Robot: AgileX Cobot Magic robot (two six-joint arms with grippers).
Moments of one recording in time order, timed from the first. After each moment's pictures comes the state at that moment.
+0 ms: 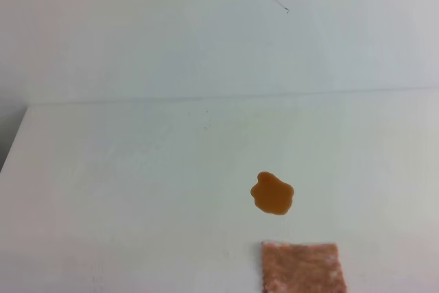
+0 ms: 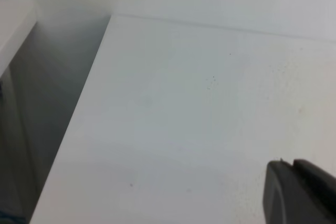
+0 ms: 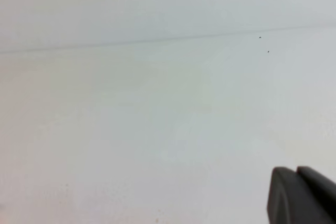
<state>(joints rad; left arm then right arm) -0.05 0.00 0.00 0.06 0.33 -0.30 -0.06 -0.03 0.03 -0.10 0.30 0.11</state>
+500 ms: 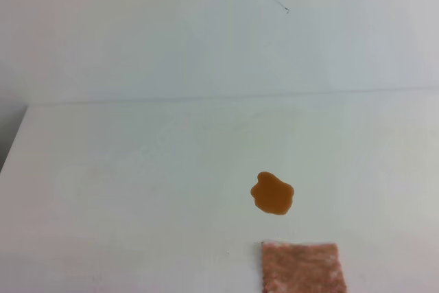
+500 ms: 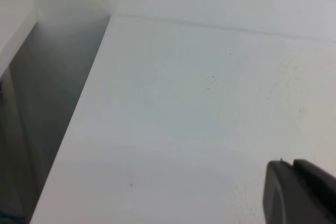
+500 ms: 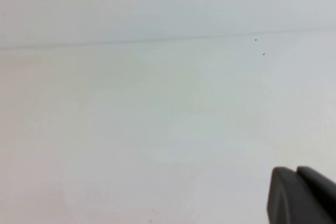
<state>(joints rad) -0.05 0.00 0.00 0.06 0.33 -0.30 -0.06 -0.03 0.03 -0.13 0.29 0.11</state>
